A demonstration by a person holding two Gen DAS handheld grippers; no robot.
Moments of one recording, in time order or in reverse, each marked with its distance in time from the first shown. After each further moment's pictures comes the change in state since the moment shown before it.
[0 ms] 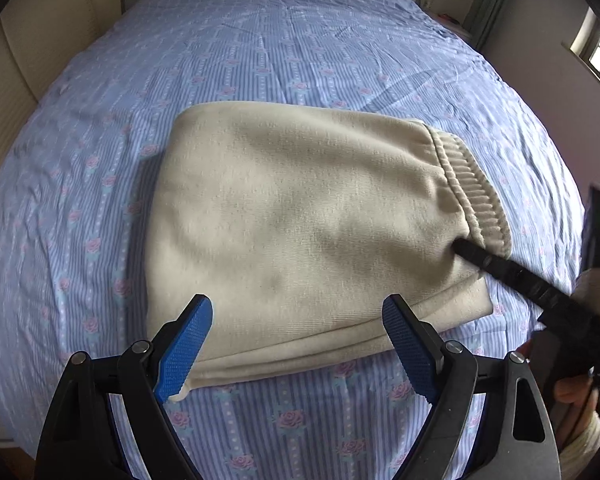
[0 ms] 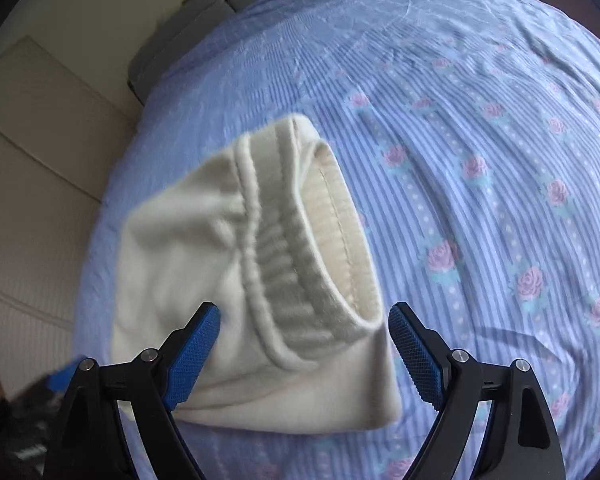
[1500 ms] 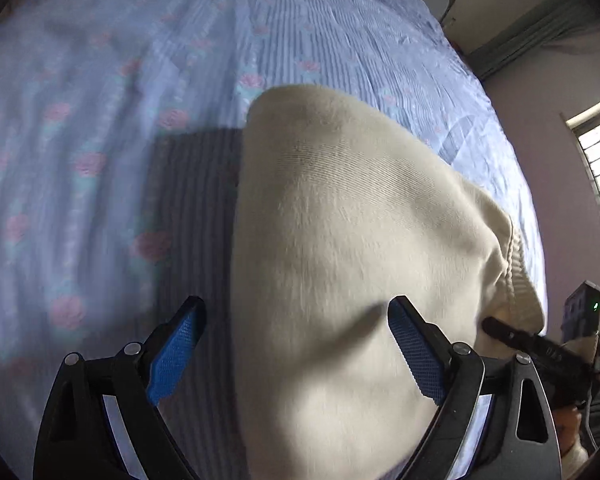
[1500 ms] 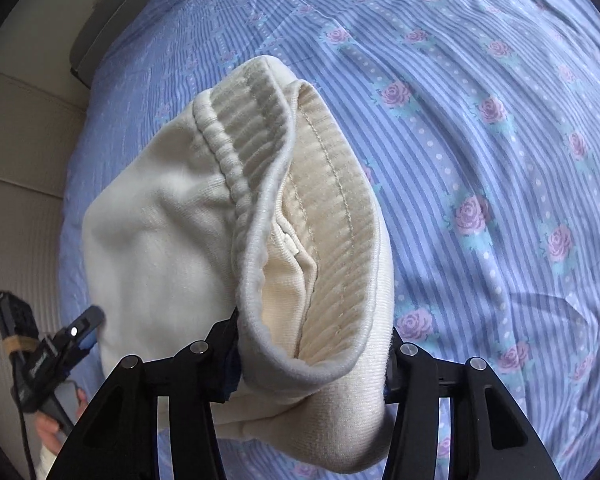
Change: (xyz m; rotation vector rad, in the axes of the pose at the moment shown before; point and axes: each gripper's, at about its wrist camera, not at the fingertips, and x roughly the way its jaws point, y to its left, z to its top) left arm 0.112 0.157 0.063 -0.193 0.125 -0.367; right arm 0.086 0.033 0.054 0.138 0.175 -0.127
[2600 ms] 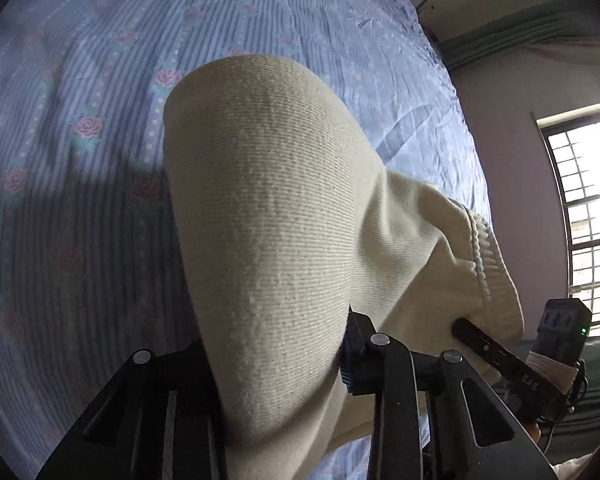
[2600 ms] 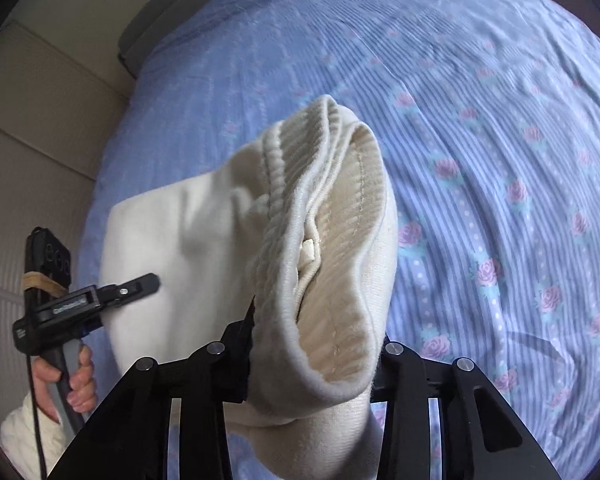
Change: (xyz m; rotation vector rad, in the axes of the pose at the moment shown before) left arm -0.013 -0.047 0.018 -0.027 0.096 -0.135; right arm -0.031 0.052 0.009 -0.198 -0.090 0.102
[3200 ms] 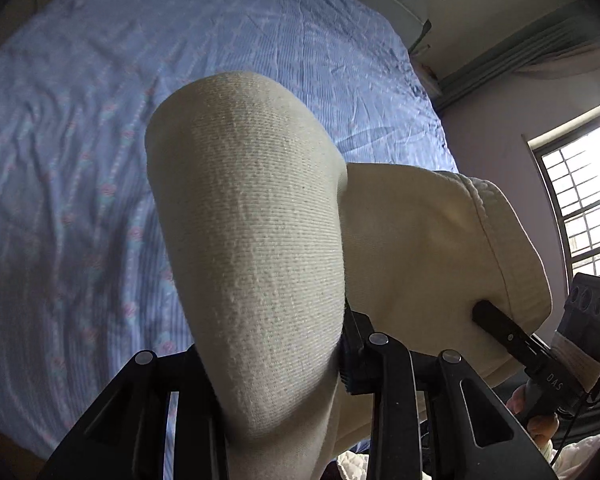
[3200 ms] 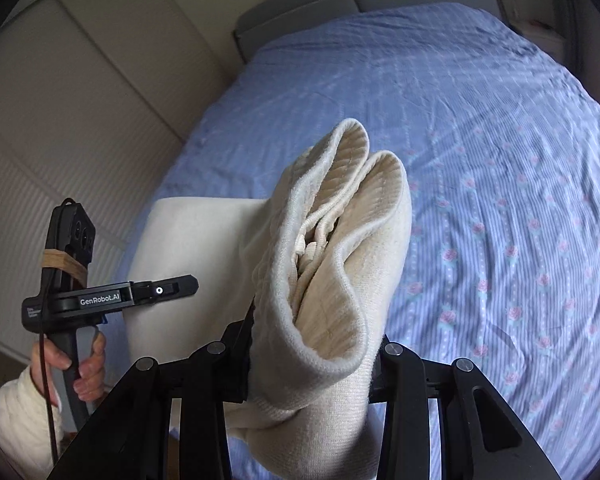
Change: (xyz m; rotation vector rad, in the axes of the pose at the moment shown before) left arm -0.141 -0.078 -0.143 -0.028 -0.187 0.084; right arm -0.154 0.074 -0.060 -0.341 -0.064 0.148
